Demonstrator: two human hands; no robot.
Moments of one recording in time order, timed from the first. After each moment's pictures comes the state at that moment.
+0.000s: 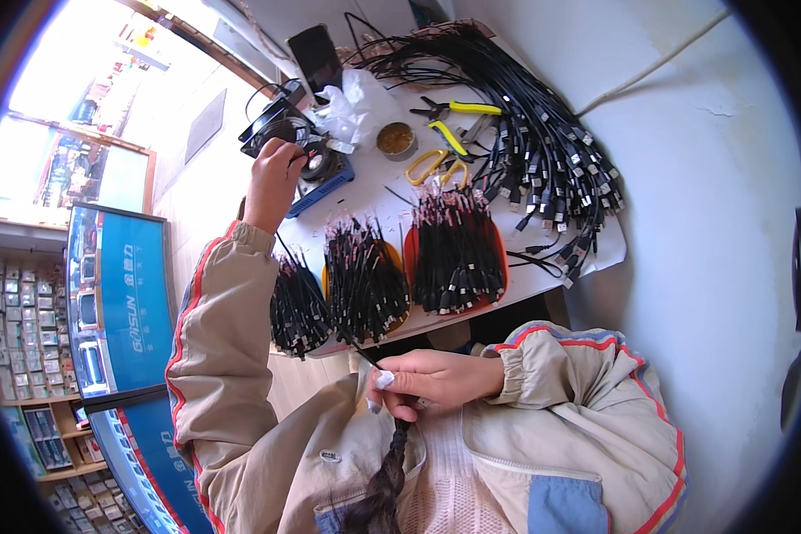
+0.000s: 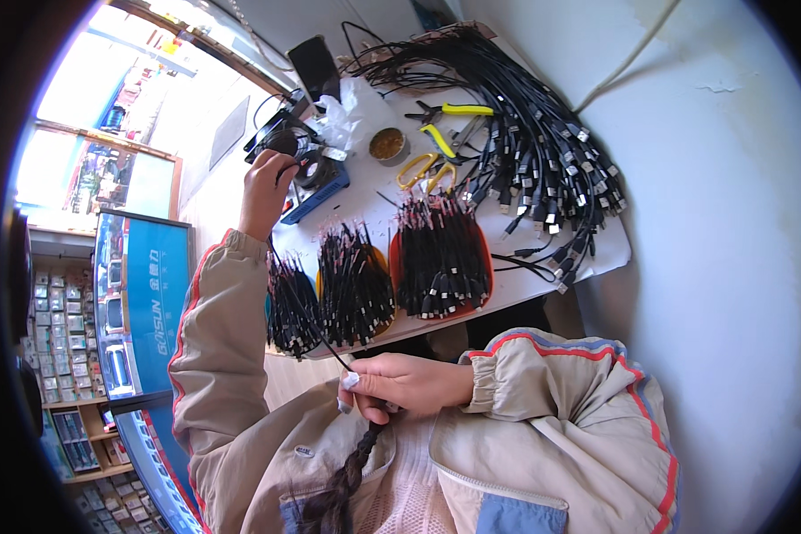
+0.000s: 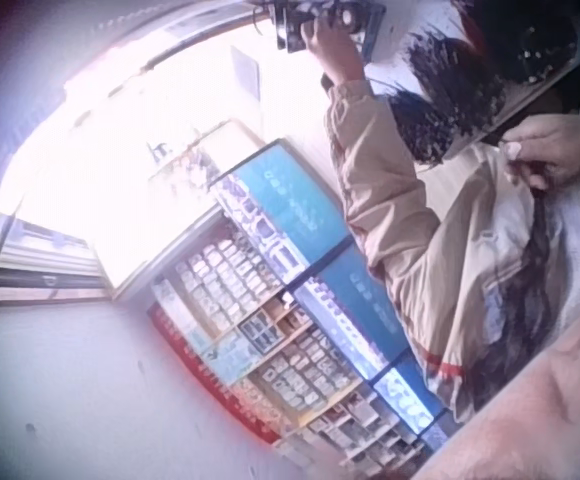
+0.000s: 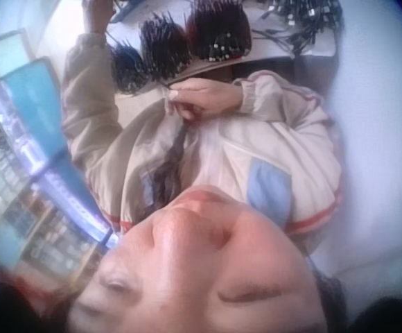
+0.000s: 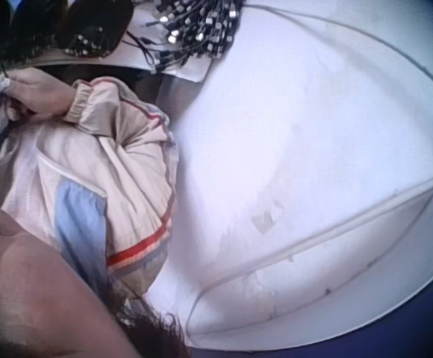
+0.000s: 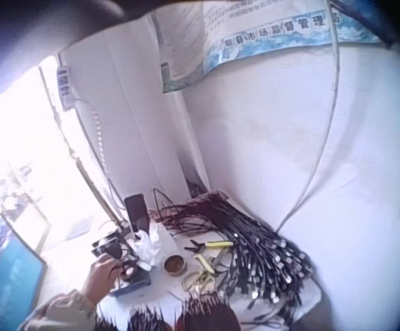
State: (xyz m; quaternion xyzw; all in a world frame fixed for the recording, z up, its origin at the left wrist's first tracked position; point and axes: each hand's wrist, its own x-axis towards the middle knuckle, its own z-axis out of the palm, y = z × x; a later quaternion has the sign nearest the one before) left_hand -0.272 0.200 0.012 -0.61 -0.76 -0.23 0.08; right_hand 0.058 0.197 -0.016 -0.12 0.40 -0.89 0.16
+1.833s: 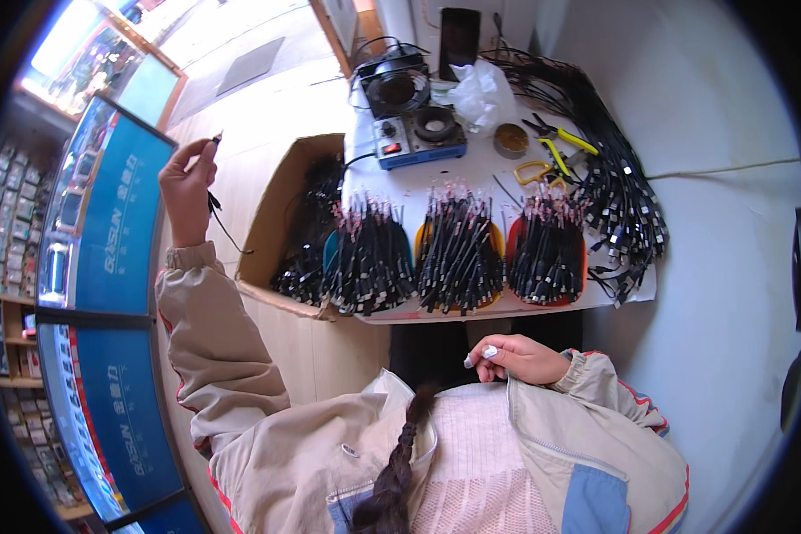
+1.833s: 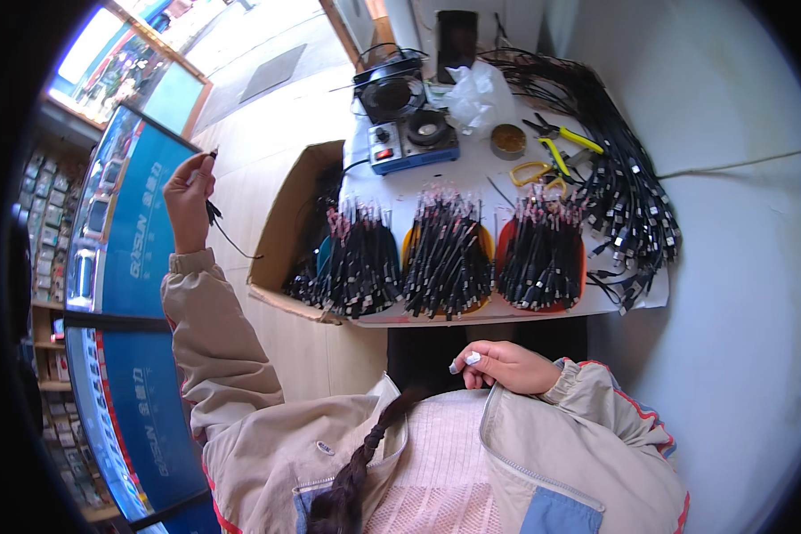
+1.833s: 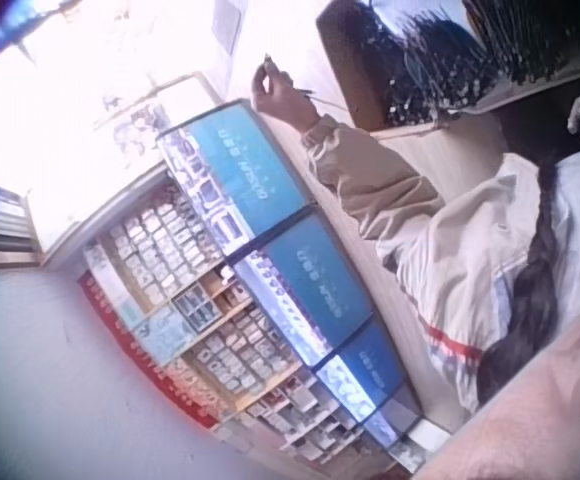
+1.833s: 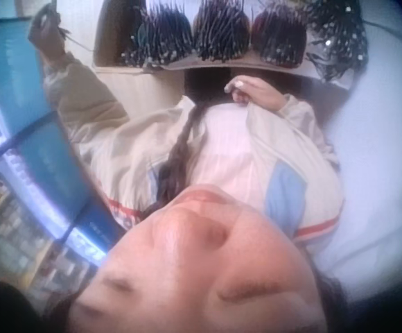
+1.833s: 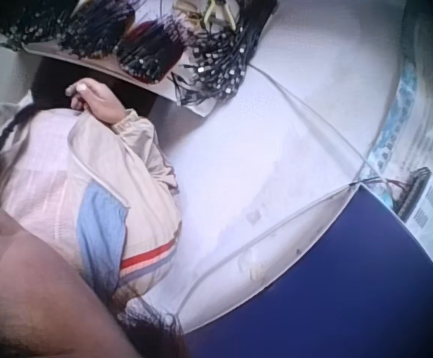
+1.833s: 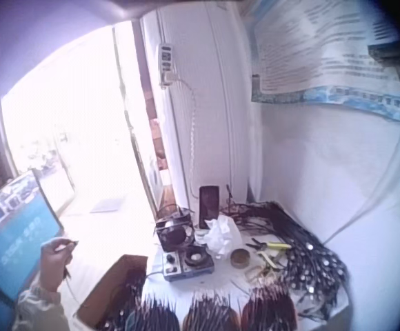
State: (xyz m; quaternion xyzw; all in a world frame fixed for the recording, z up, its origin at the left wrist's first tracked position) left_hand -0.379 -0.051 0.060 -0.31 -0.72 -0.61 0.07; right_hand 0.069 0.176 -0.056 0.10 0.57 -0.77 0.25
